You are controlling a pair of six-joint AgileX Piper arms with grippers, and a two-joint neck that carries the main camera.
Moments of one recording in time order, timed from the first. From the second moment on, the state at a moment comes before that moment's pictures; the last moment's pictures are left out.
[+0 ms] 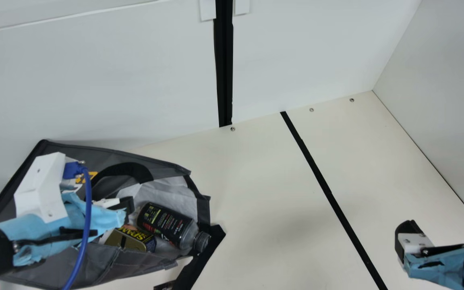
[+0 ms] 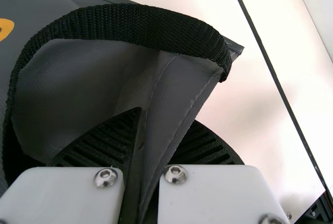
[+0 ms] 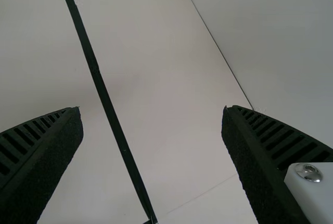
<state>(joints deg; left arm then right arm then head) -23.3 86.0 -77.2 -28.1 48.4 5.1 -30.3 36.7 -62.2 -5.2 69.9 -11.5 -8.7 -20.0</state>
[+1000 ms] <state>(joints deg) -23.3 86.0 -77.2 -28.1 48.4 5.1 -19.6 43.2 -67.5 -7.5 69.9 -5.4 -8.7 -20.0</state>
